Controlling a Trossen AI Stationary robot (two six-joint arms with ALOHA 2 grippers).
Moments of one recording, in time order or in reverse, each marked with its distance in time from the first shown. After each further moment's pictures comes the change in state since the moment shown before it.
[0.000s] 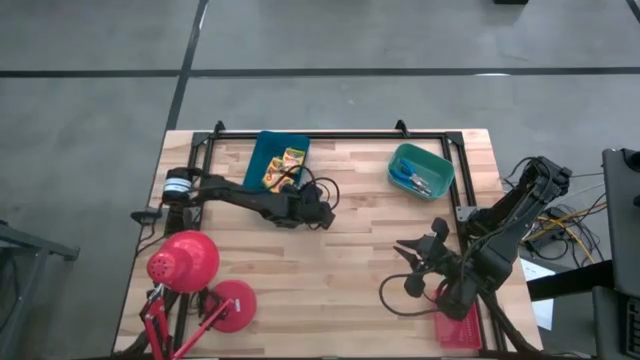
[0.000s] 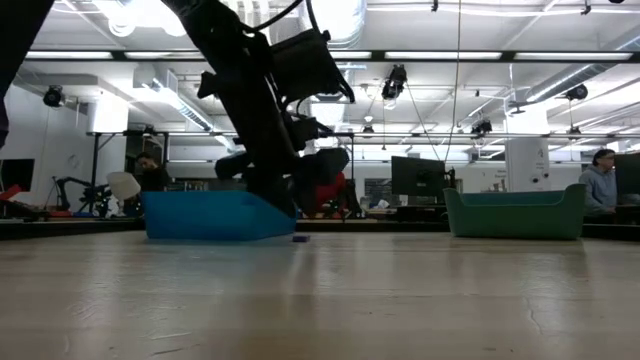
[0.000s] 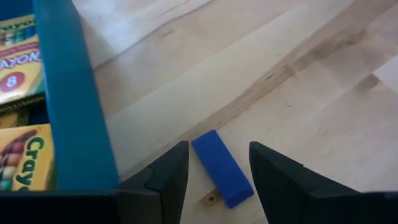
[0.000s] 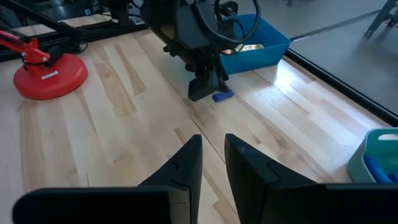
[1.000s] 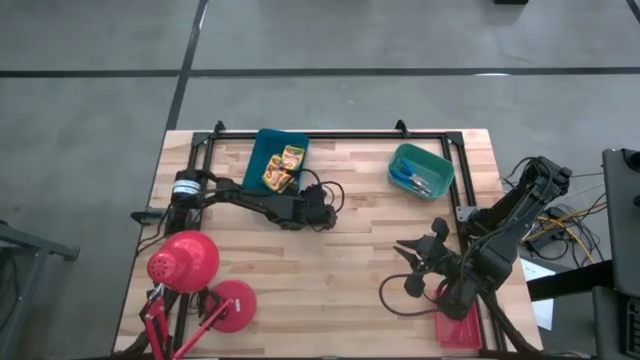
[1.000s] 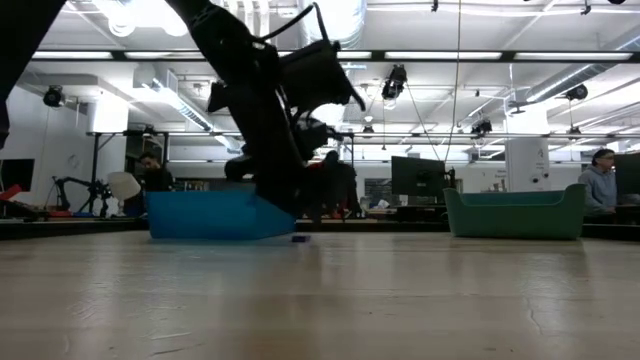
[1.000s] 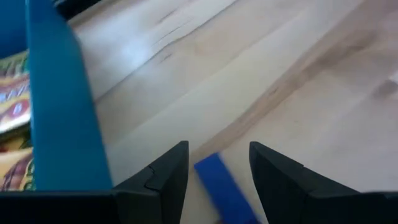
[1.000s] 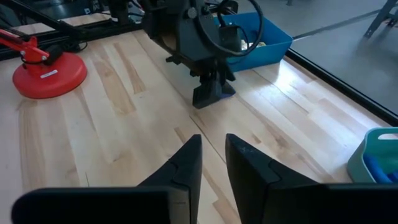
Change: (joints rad) left arm -0.013 0.070 0.036 0.035 -0.101 0.095; right arm 0.000 0.000 -0.003 0.001 -0.002 0.000
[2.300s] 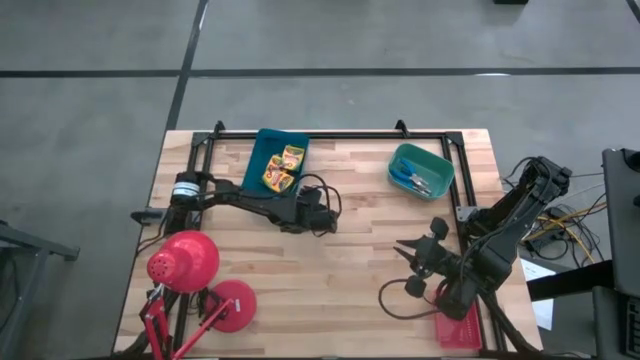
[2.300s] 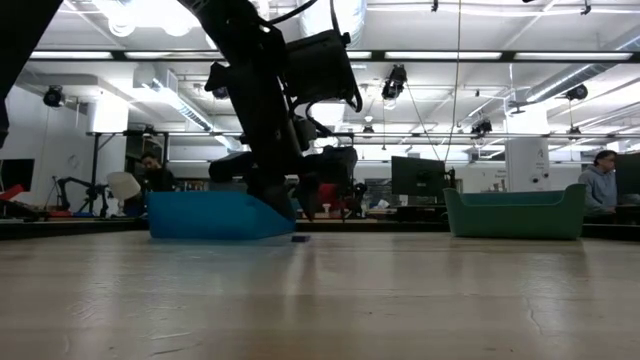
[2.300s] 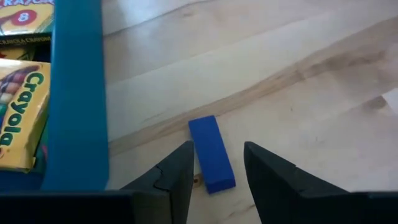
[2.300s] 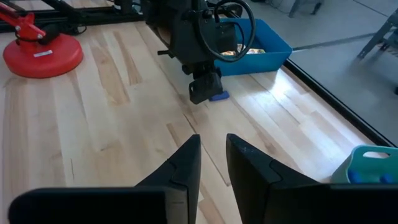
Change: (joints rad) left arm -0.029 0.003 0.077 -0.203 0.049 -0.398; right arm 0.000 0.000 -0.005 0.000 -0.002 -0.119
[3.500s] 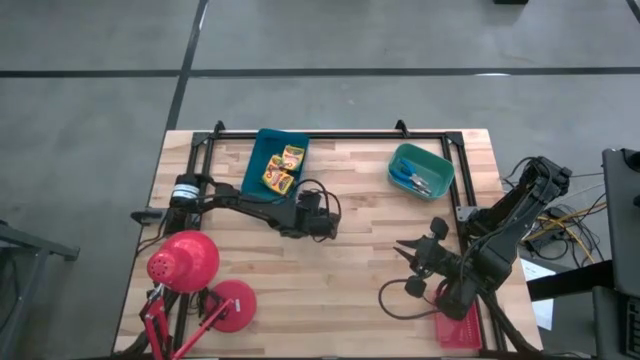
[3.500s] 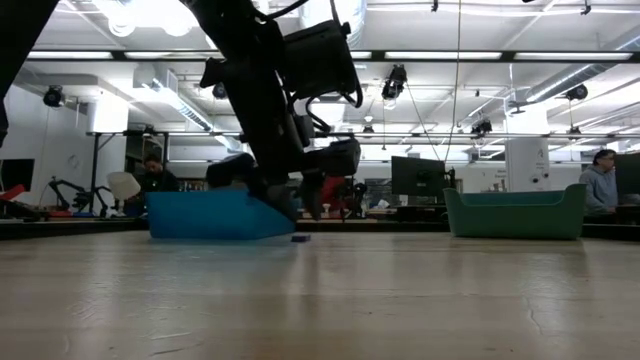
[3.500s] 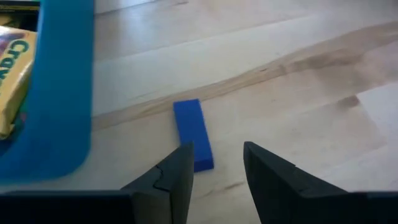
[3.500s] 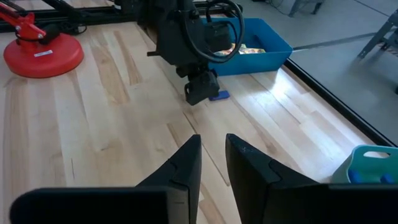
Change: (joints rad) left arm -0.040 0.001 0.000 0.015 0.000 -0.113; right arm 0.000 0.000 0.000 0.001 -0.002 0.000
